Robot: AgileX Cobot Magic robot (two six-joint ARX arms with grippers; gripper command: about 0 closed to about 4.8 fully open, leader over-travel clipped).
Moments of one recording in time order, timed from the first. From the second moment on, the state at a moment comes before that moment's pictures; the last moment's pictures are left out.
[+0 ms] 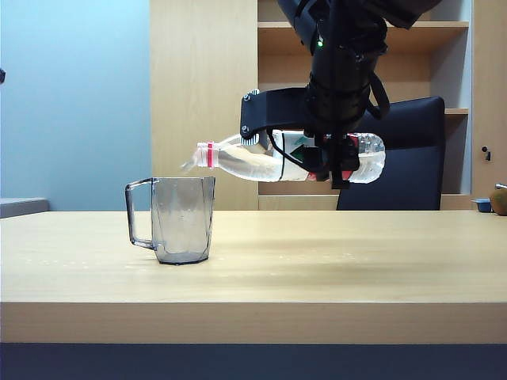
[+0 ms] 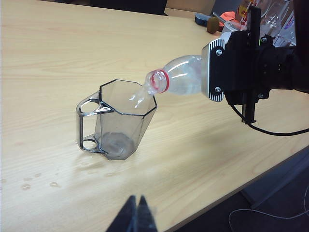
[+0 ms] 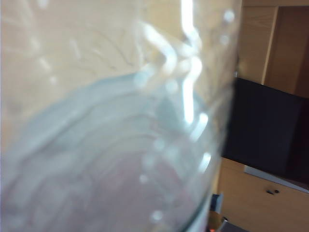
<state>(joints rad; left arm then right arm) 0.00 0.39 0.32 -0.18 0.65 -0.11 0.63 1.71 1.12 -0.01 0.60 -1.20</state>
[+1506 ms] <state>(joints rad) 0.00 0.39 0.32 -0.18 0.65 -0.11 0.65 1.71 1.19 0.05 0.73 -1.48</state>
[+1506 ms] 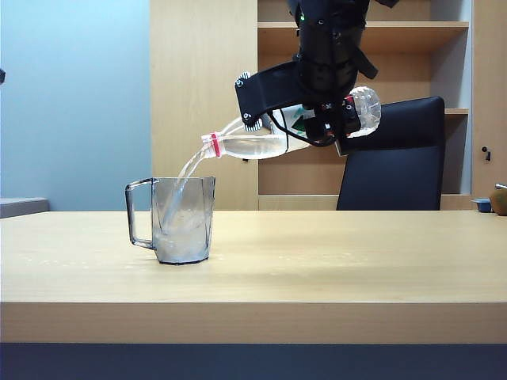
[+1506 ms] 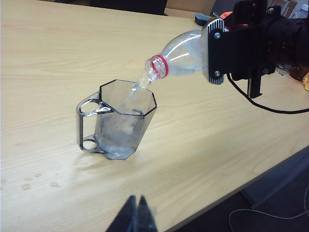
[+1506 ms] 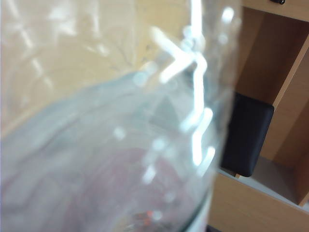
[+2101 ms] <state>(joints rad) 0.00 0.39 0.32 -0.18 0.65 -0.11 0.67 1.71 1.19 0.03 0.61 -0.96</state>
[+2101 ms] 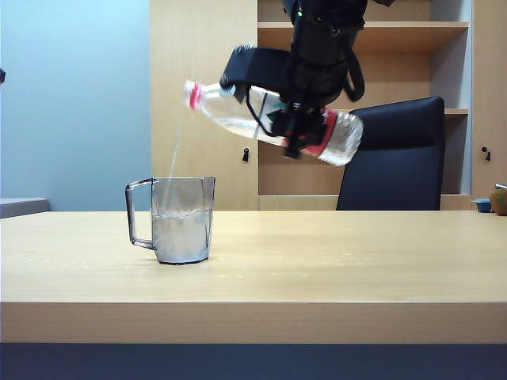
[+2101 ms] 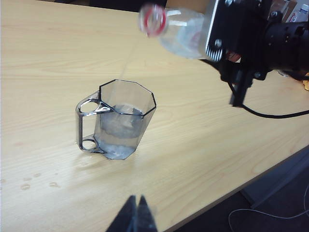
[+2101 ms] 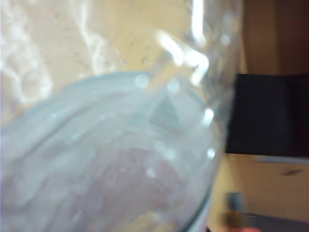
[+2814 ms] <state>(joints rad) 0.00 0.39 0.32 -0.18 0.65 -0.11 0.41 1.95 0.73 1.09 0.21 0.11</state>
